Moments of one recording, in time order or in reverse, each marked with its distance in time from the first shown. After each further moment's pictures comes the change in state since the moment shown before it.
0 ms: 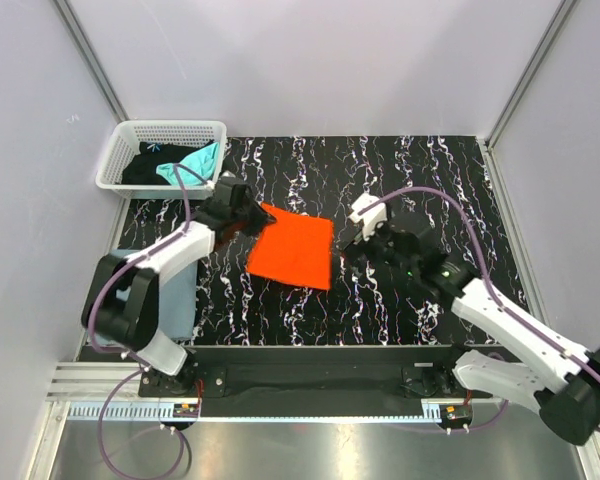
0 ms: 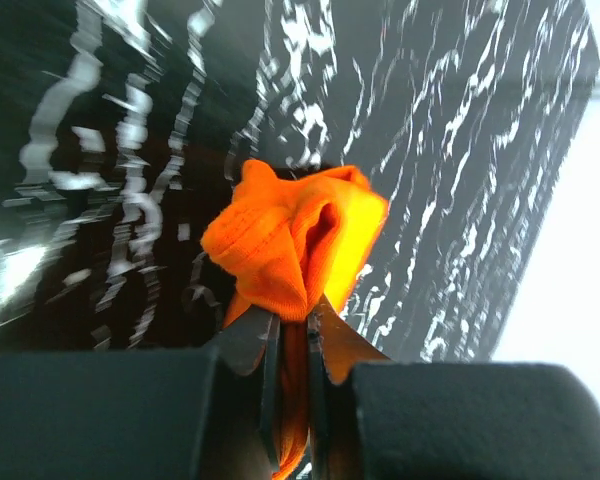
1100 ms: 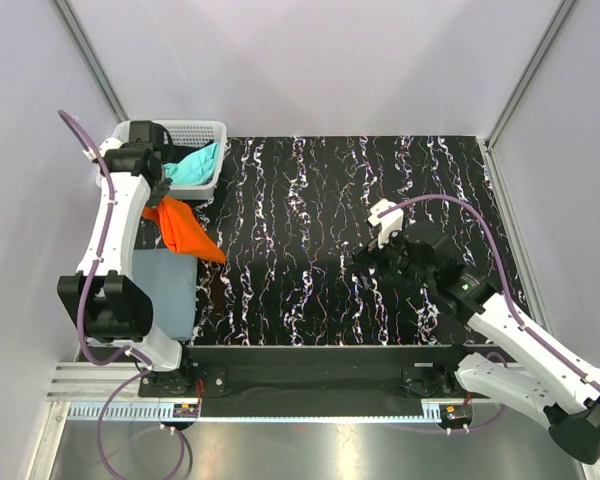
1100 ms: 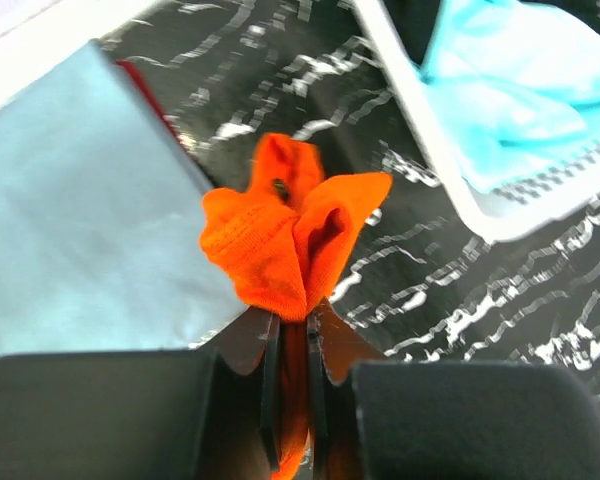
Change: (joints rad) left arm 0.385 -0.005 0.651 -0.985 -0.564 0.087; right arm 0.000 -0.151 -0.015 -0.153 -0.019 0.187
